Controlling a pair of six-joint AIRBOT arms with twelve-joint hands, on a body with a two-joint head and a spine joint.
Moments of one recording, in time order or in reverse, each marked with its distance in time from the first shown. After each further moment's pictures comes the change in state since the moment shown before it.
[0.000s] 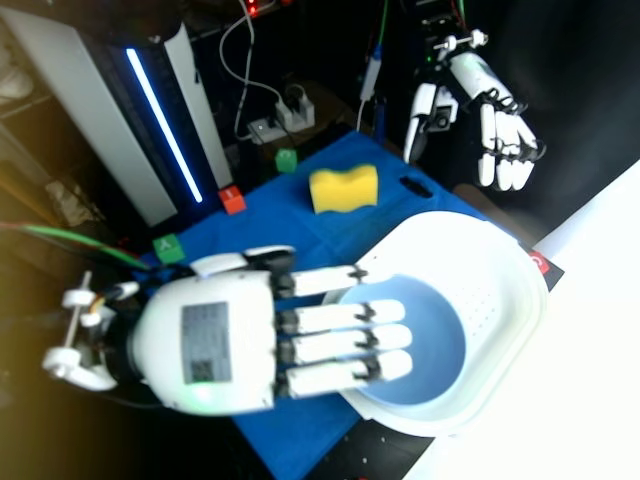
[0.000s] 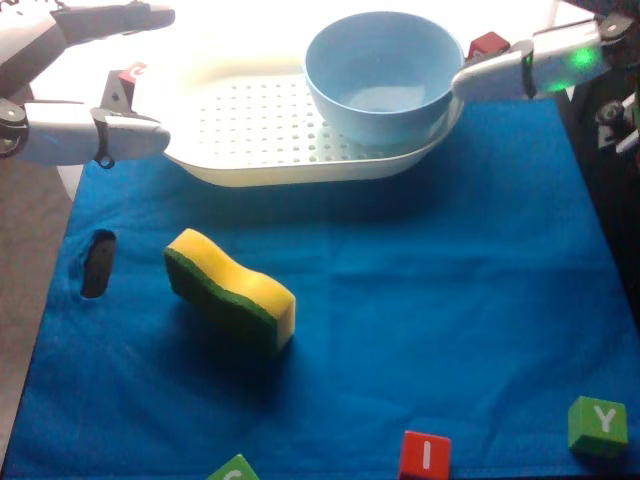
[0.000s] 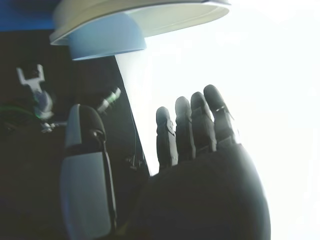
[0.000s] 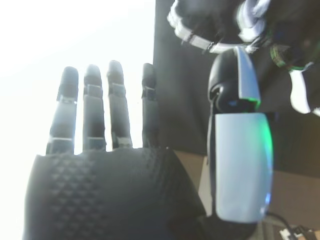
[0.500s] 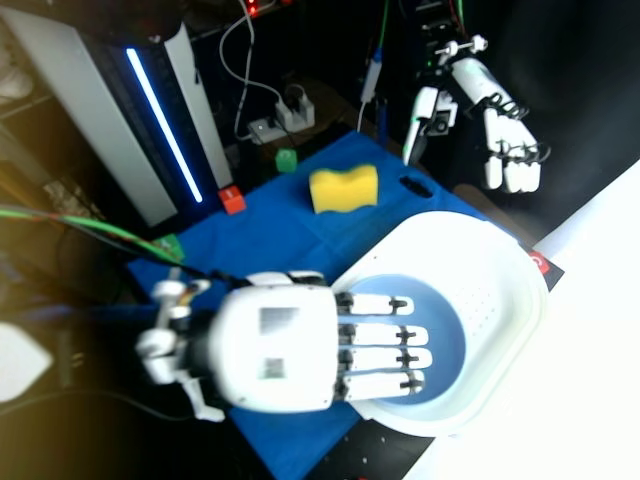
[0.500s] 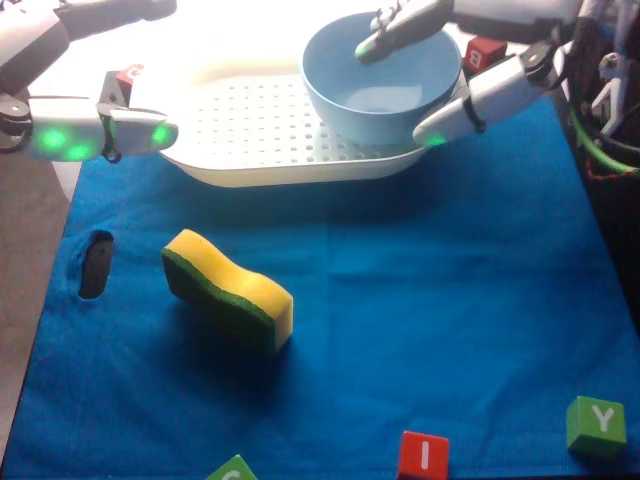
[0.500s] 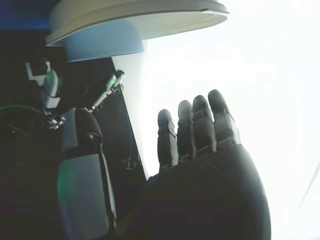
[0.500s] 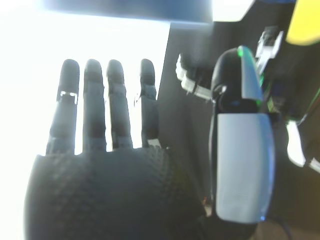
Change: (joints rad) left arm 0.000 -0.017 0.007 -0.013 -0.016 -0.001; right arm 0.087 -0.108 0.064 -0.315 -0.201 0.034
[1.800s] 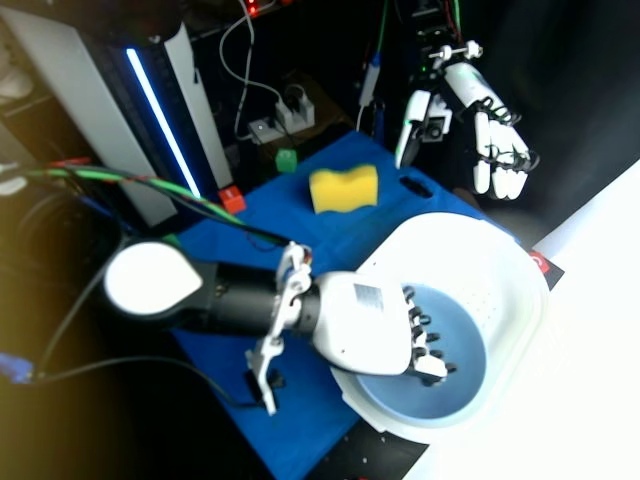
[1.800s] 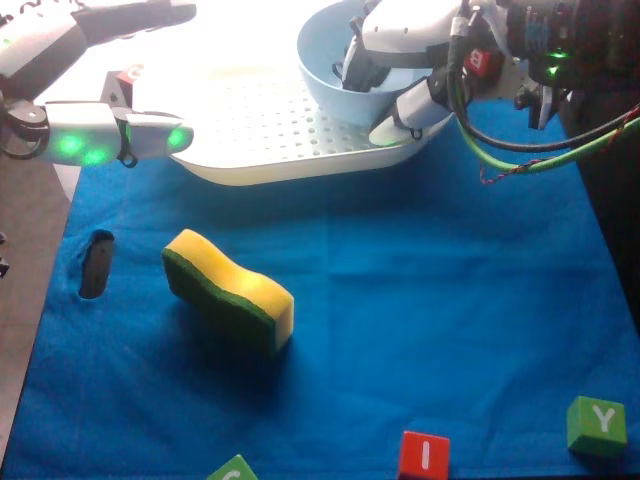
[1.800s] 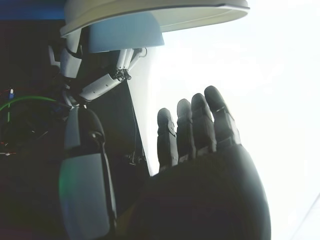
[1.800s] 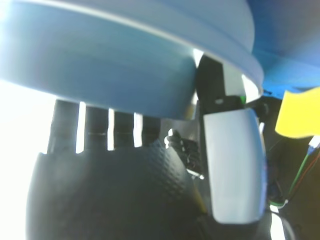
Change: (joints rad) left arm 0.000 -0.020 0.000 0.015 -0.031 -0.029; right arm 0.087 -0.169 0.056 -0.373 -0.249 0.035
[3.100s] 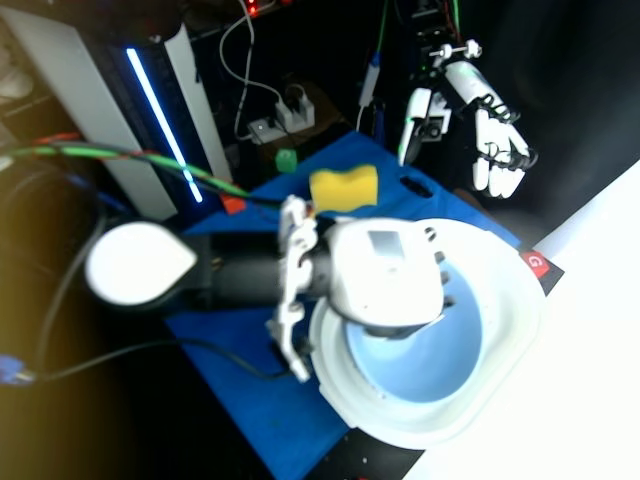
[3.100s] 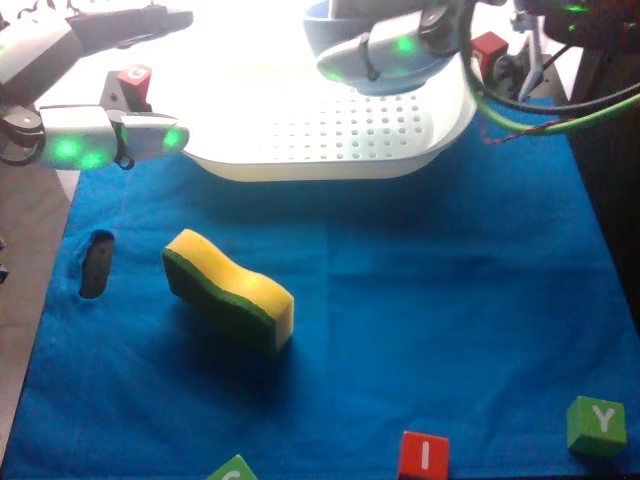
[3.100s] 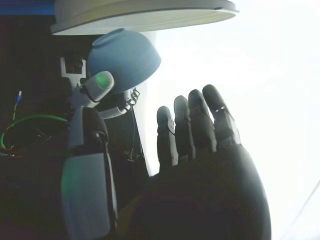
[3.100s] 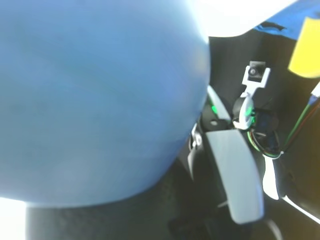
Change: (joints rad) left arm 0.024 0.000 0.000 -0.006 -0.026 -0.015; right arm 0.063 0.060 -0.038 0.141 0.186 -0.002
